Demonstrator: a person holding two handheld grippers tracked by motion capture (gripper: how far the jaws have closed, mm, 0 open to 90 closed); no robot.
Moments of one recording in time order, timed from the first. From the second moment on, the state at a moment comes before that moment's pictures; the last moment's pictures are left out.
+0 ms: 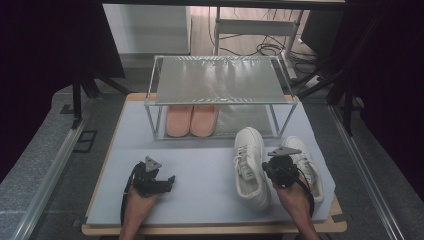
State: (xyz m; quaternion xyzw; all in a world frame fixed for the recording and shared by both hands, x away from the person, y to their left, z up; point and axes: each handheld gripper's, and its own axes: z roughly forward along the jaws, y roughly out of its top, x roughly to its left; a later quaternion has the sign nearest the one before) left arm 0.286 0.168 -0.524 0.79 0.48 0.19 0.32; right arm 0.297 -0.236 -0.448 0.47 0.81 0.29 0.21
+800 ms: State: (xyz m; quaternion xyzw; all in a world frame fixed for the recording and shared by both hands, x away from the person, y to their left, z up) left arm 0.286 0.168 -0.524 0.79 0.48 0.19 0.32; right arm 0.309 -0.228 -0.462 0.49 0.81 0.26 0.21
